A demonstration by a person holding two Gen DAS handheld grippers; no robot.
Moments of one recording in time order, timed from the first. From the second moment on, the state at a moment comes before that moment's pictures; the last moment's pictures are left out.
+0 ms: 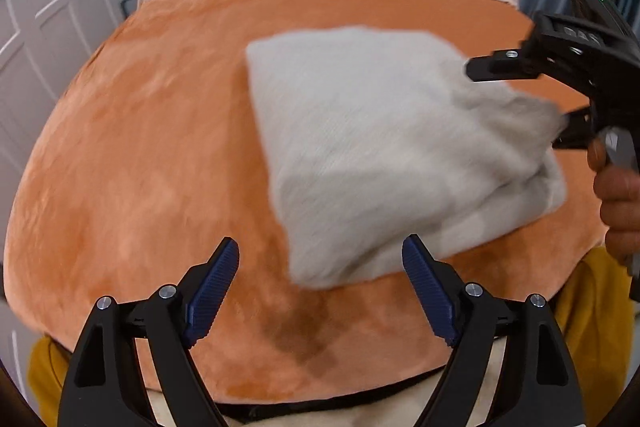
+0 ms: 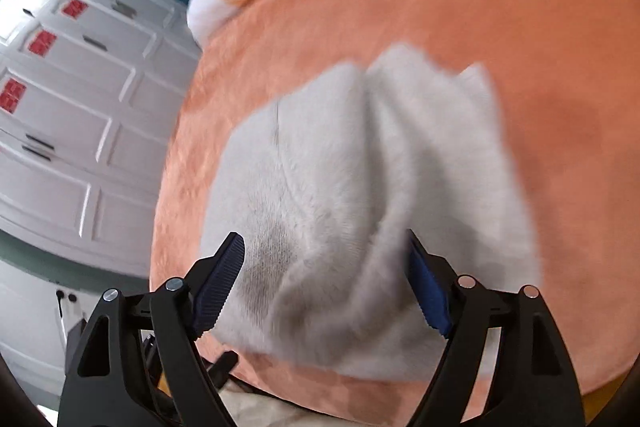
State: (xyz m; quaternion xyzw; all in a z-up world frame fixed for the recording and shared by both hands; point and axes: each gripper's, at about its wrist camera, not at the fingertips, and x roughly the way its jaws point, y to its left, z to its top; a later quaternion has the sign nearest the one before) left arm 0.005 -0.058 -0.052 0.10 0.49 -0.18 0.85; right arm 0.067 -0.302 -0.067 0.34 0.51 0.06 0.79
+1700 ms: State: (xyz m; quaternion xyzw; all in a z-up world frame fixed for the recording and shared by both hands) left arm 0.028 -0.130 -0.046 0.13 0.48 -0.16 0.85; right arm 0.082 -0.407 -0.067 0.25 0.46 0.00 0.85
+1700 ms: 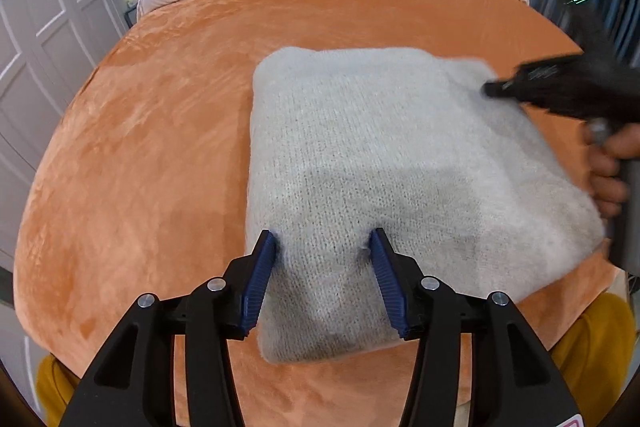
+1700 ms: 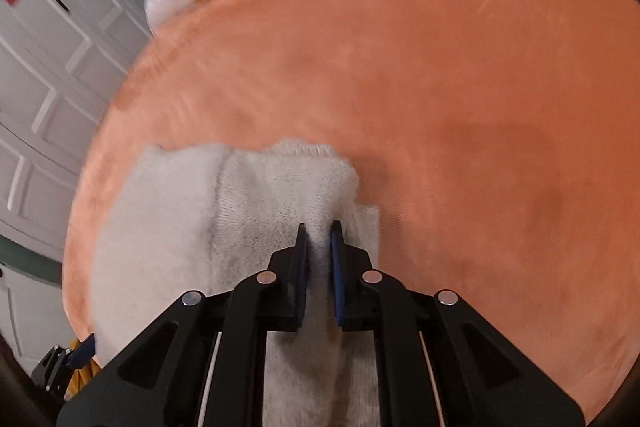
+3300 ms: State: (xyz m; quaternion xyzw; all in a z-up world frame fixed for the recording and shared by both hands) left arm 0.032 -0.099 -0.061 0.08 0.51 -0.14 0.84; right arm -0.042 -0.346 -0.093 0.23 0.50 0.03 0.84
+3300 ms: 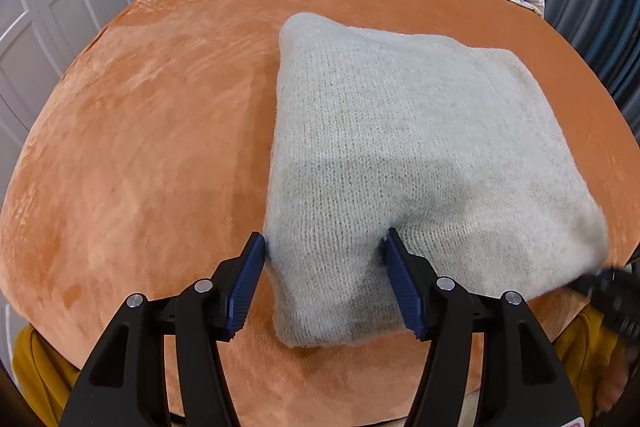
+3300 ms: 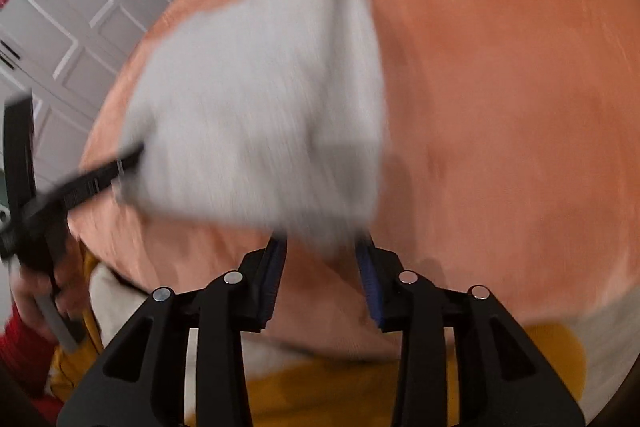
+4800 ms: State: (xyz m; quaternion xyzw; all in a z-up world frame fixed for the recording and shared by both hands) left arm 0.028 -0.057 -0.007 0.04 0.47 -0.12 0.87; right arm -0.023 -0.340 0.005 0.28 0.40 0.01 0.87
